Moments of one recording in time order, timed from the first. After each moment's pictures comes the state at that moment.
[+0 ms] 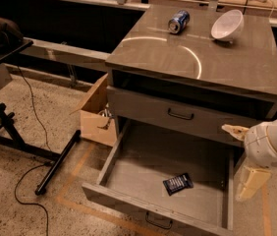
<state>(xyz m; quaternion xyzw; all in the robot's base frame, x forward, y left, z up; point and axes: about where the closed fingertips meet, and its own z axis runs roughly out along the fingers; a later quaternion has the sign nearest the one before) 0.439 -0.246 0.748 -0.68 0.70 0.03 0.22</state>
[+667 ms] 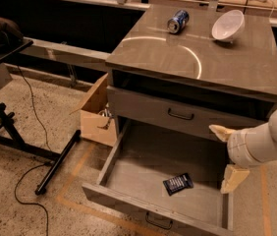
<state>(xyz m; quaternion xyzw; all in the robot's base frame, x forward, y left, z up) 0.480 -0.240 0.696 -0.71 0.66 -0.02 0.25</state>
